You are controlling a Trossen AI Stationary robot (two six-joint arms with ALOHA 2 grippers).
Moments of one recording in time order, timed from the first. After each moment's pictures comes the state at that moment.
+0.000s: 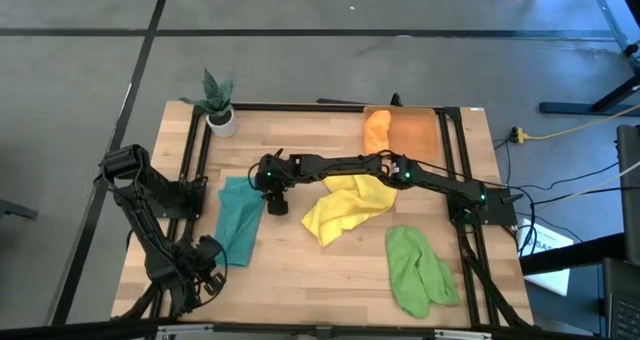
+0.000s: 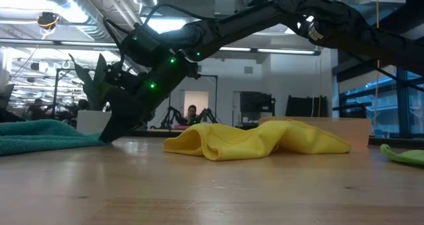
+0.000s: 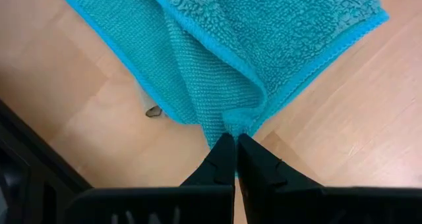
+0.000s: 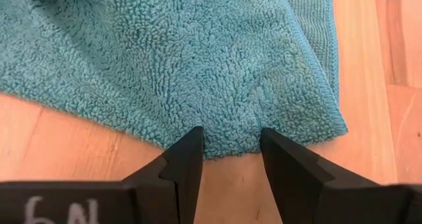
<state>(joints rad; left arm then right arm) -1.17 1.57 0.86 -0.92 -0.26 -2.01 -0.09 2.72 2.36 -0.52 -0.12 -0.18</state>
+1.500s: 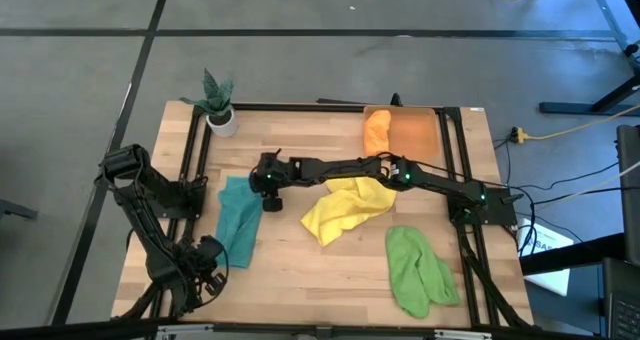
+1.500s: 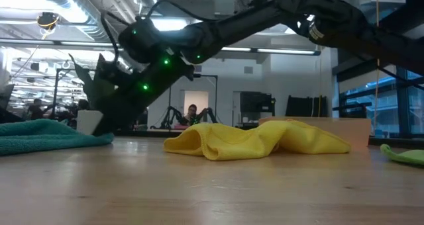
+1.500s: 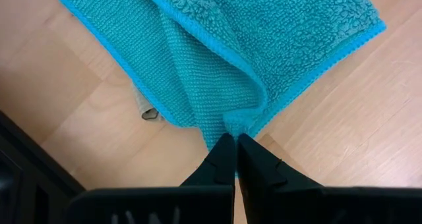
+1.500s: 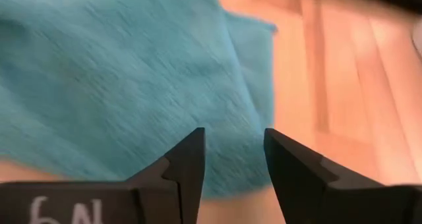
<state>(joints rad) -1.16 1.57 0.86 -0.90 -0.27 -2.01 -0.07 2.71 2.33 -0.33 0.05 -0.30</state>
